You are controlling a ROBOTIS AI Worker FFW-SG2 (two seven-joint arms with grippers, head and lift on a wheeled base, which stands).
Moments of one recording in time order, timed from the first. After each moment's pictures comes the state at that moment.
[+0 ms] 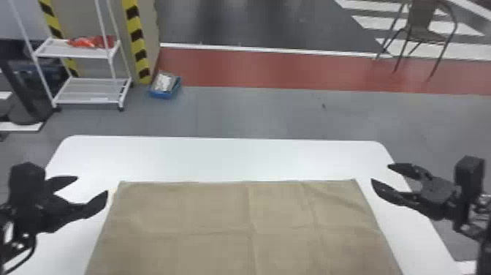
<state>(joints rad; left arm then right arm) 0.00 0.28 0.20 -1.31 -0.09 0.13 -0.61 -0.08 -0.28 -0.57 -1.25 0.26 -0.09 1.09</state>
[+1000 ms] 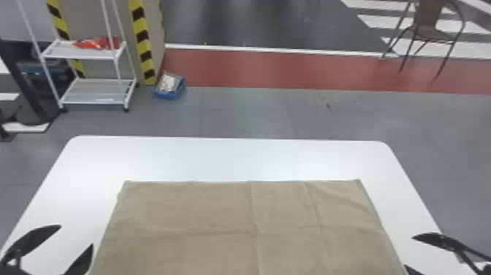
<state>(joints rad) 0.46 0.28 0.27 -1.53 0.01 -0.27 -0.56 0.30 -0.37 -0.69 -1.20 0.35 -0.99 1.11</state>
